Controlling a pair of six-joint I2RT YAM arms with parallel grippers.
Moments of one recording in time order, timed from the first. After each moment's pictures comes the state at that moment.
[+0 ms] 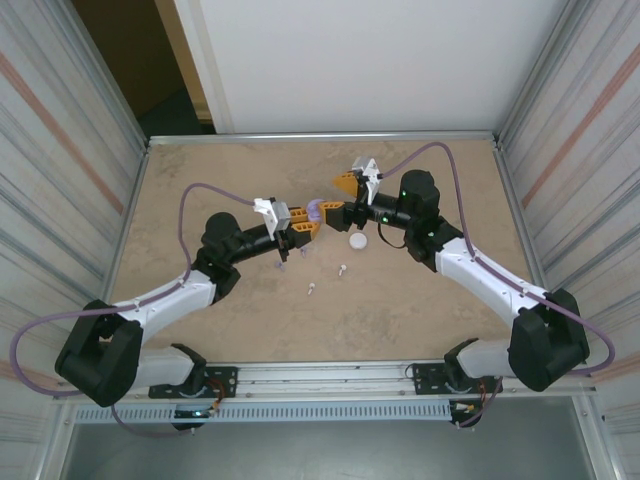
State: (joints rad) left arm -0.55 1.26 0.60 0.78 0.66 -0.01; right arm 0.53 1.32 0.92 0.33 -0.62 0.12
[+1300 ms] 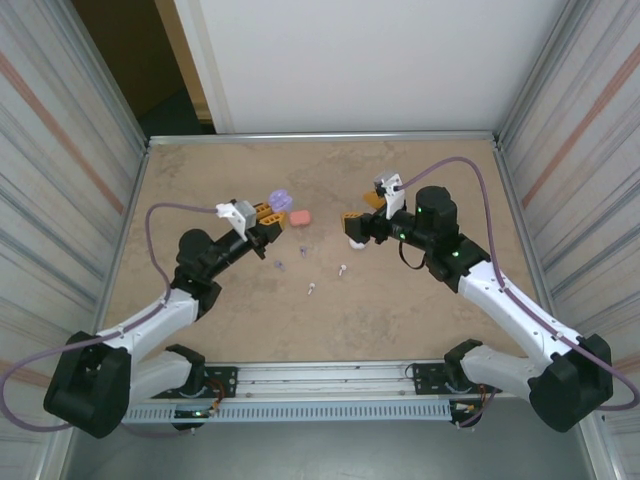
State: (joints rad) left arm -0.41 1.09 0.43 0.84 0.46 -0.10; right arm 0.52 1.08 0.85 -0.03 -0.36 0.13
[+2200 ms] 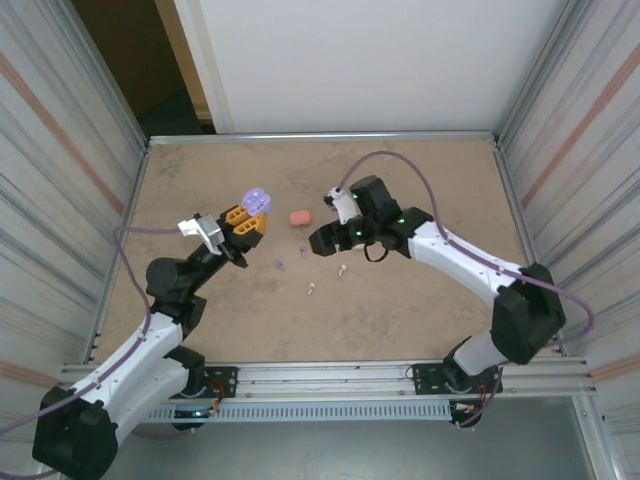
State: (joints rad) left arm -0.40 0.80 0.38 0.92 0.49 -0.19; right arm 0.68 1.51 1.15 -0.42 -0.42 0.26
